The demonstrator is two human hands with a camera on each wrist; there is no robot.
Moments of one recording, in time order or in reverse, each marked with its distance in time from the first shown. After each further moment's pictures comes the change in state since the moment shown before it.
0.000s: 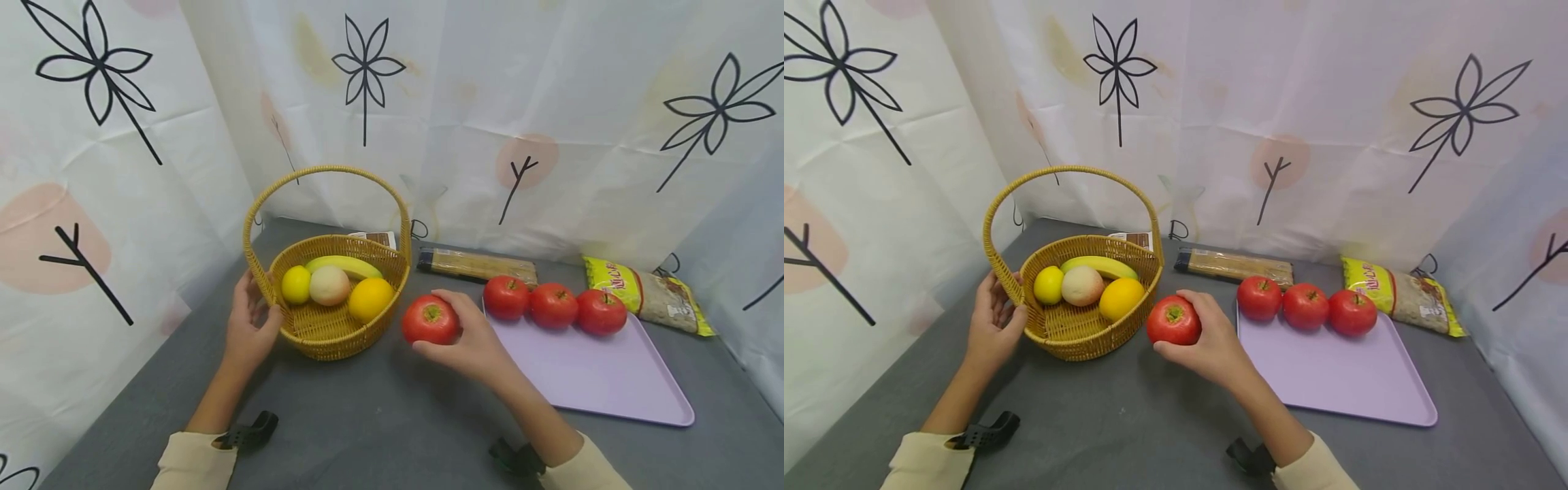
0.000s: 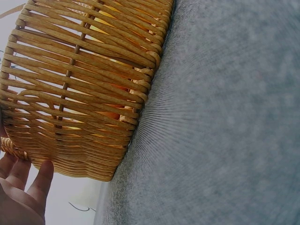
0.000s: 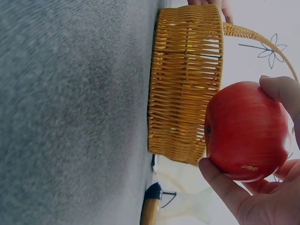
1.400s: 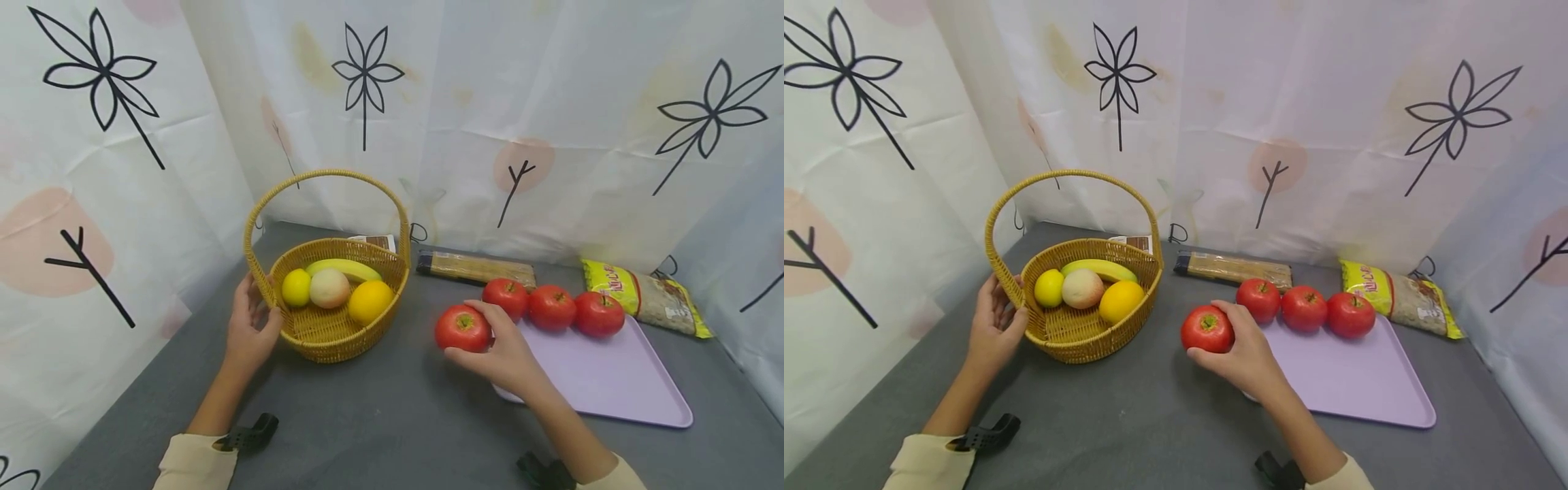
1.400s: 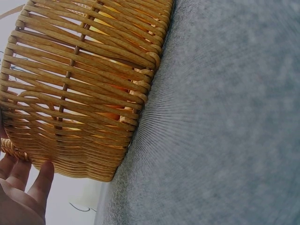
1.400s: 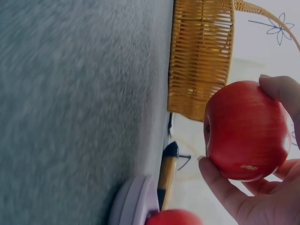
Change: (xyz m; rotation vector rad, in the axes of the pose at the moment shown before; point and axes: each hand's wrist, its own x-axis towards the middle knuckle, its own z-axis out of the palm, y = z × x) left_hand -0.001 -0.012 -0.003 0.018 -0.012 -0.001; right_hand -0.022 0.032 -0.031 -0.045 0.041 0.026
